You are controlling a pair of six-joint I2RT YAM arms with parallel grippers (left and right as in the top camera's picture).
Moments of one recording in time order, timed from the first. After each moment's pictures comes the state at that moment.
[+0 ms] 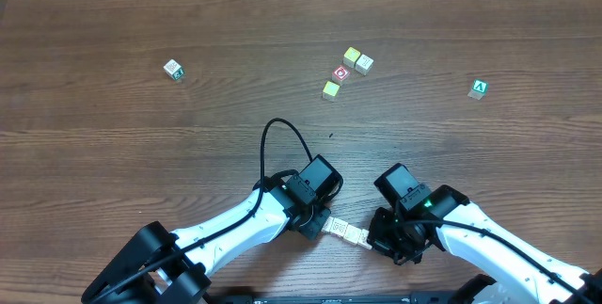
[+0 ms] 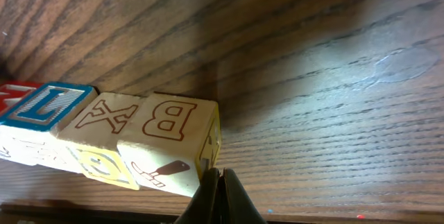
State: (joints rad) left arm -0.82 1.57 0.75 -0.53 0.02 -0.20; right arm 0.64 1.30 0.57 -0.77 -0.37 1.06
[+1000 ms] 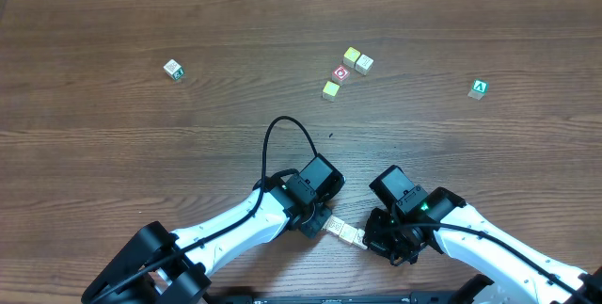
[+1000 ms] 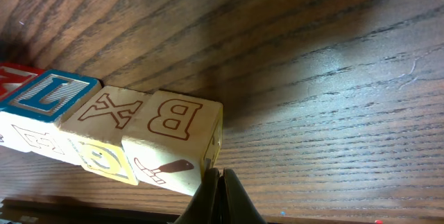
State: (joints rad) left arm -0.82 1.57 0.75 -0.49 0.01 -0.10; right arm 0.67 1.30 0.57 -0.74 -0.37 1.08
